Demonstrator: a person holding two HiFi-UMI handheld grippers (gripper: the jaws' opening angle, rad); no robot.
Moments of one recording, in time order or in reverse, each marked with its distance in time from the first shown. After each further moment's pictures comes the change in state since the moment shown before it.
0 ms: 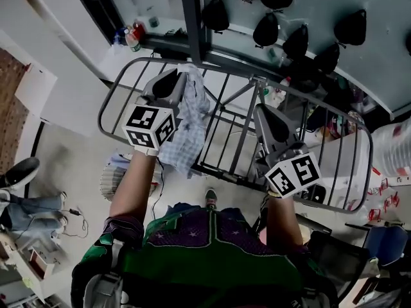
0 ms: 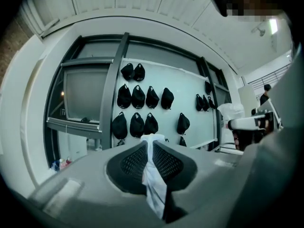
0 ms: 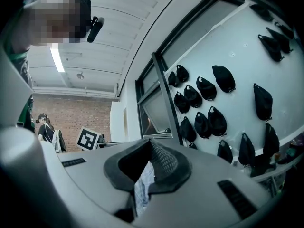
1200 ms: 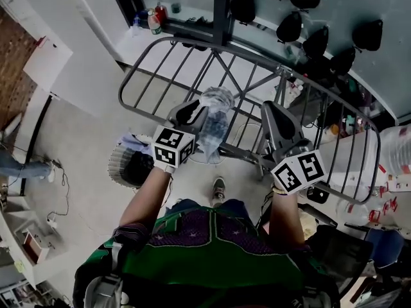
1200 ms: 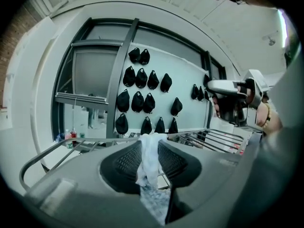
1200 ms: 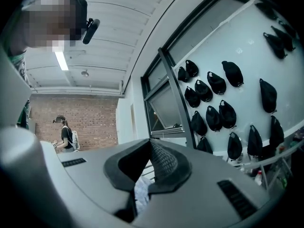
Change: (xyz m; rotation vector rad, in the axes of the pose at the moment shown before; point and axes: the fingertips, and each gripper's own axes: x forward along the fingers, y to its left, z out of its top) left arm -0.142 -0.013 -0.134 -0.116 0.188 -0.032; right arm 0.002 0.116 -0.031 0.014 0.040 0.043
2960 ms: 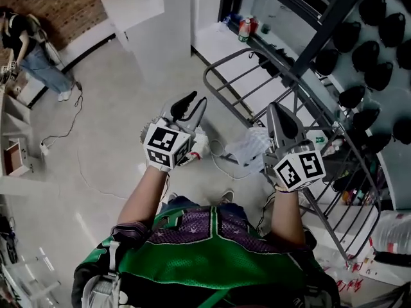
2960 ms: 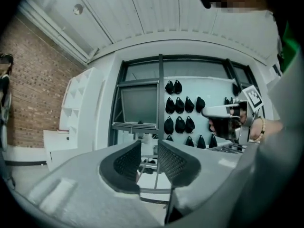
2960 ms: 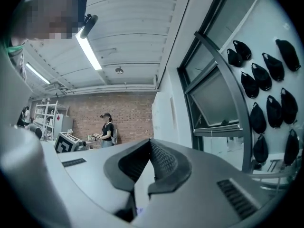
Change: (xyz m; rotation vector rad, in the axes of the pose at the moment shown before) left arm -0.309 0.128 0.039 0.026 -0.248 0.483; right arm 0.104 0.250 -0.023 -0.081 0.051 0.427
